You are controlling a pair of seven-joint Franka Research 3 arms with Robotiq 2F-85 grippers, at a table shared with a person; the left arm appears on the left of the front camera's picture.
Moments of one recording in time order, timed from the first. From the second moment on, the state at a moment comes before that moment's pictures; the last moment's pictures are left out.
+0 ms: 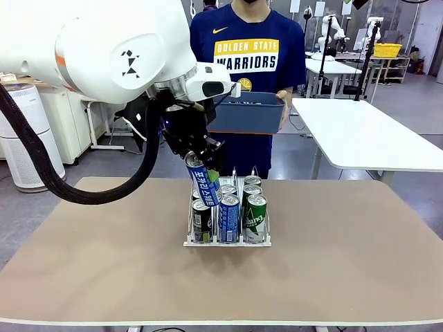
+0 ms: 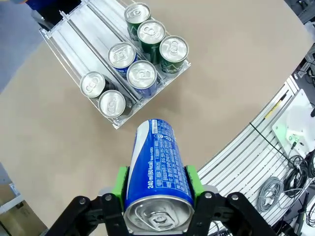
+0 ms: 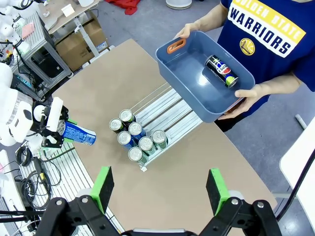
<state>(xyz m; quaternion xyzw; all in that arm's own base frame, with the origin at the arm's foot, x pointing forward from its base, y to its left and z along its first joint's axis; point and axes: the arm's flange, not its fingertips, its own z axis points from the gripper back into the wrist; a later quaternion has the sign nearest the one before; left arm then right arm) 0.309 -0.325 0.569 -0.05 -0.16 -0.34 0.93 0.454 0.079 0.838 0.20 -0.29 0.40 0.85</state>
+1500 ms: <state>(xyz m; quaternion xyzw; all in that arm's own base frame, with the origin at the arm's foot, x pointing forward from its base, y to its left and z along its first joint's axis) 0.371 -0.397 0.453 -0.06 -0.12 -0.31 0.94 0.454 0.079 0.838 0.20 -0.29 0.40 0.85</state>
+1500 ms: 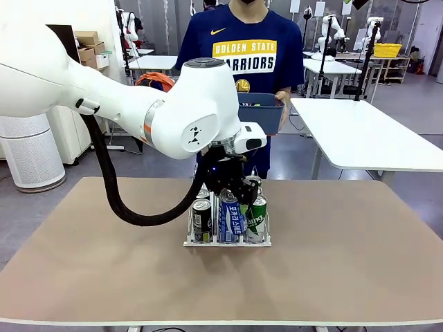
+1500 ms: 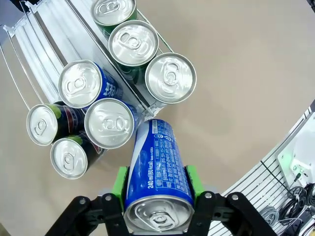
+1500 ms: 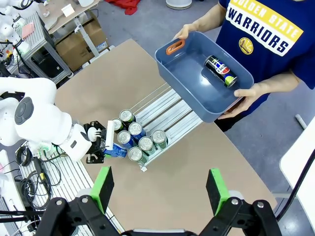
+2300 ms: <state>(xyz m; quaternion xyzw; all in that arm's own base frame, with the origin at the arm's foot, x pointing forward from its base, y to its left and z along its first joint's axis) 0.400 -0.399 0.442 -0.07 -0.10 -0.27 0.96 0.454 0.079 0.838 0.20 -0.29 0.40 0.85</state>
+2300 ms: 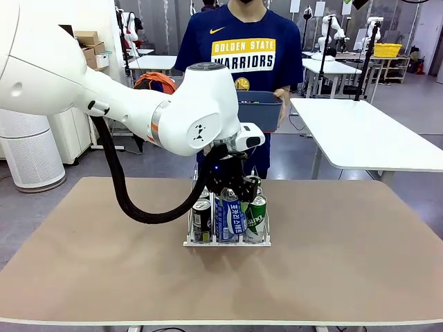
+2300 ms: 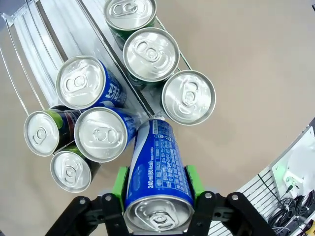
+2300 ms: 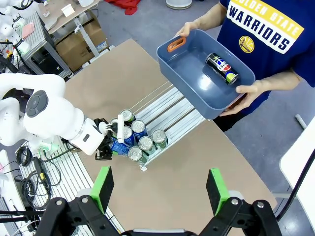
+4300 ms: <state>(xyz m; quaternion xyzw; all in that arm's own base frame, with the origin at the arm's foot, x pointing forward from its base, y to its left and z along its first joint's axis) 0.463 -0.388 0.401 -0.05 -0.05 -0.22 0.97 0.454 0.079 0.838 0.20 -0.29 0.40 0.85</state>
